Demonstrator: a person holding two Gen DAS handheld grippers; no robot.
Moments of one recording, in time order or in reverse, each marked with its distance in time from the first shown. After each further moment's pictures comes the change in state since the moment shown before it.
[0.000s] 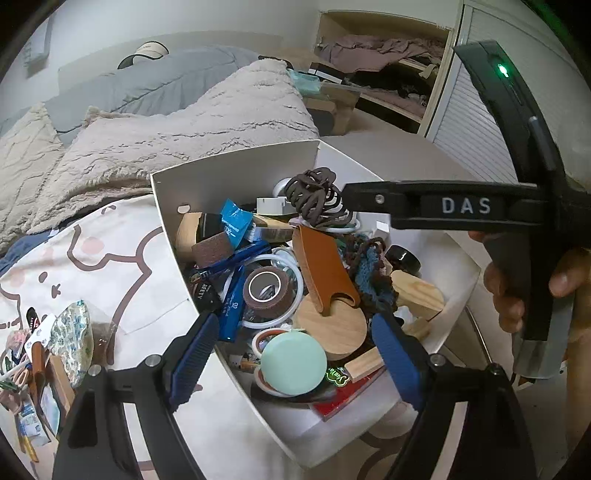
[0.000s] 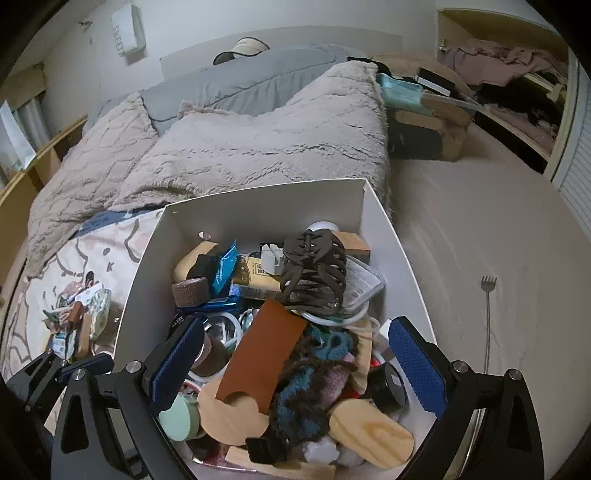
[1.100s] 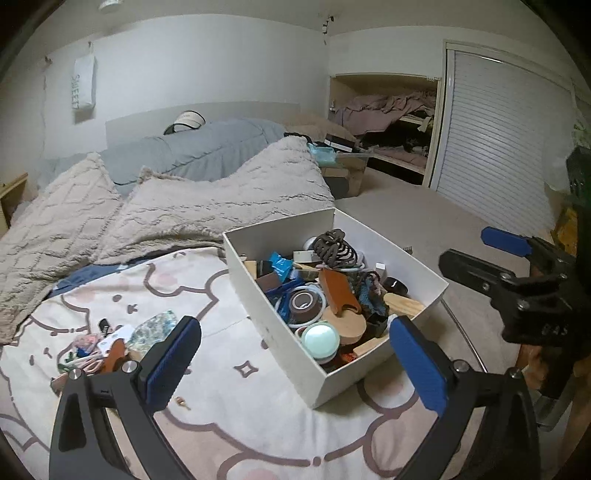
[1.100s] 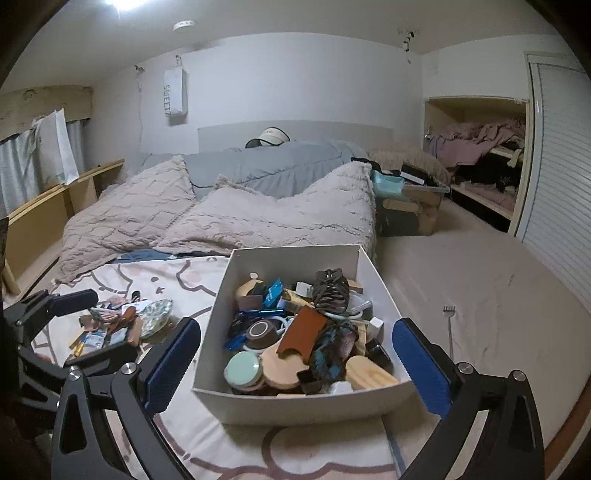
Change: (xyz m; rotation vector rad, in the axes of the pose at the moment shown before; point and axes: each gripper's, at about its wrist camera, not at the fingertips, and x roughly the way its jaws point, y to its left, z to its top) left arm -0.136 0.001 -0.046 0.027 -0.263 0.127; right arm -0.151 0.056 -0.093 -0.067 -0.361 -0.031
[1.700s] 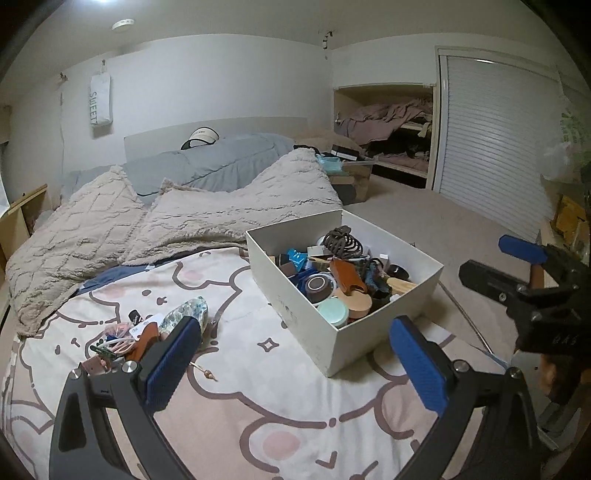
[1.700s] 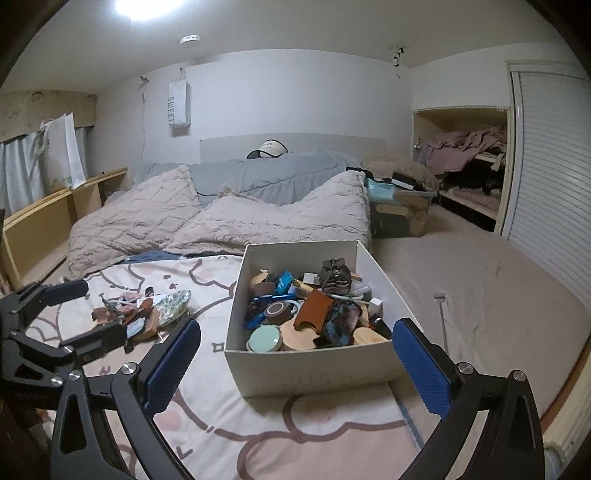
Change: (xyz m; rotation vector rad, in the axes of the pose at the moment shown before) left arm -0.060 0.002 -0.040 0.030 -0.056 0.043; right arm -0.054 0.030 -0.041 0.005 -0.056 -0.039
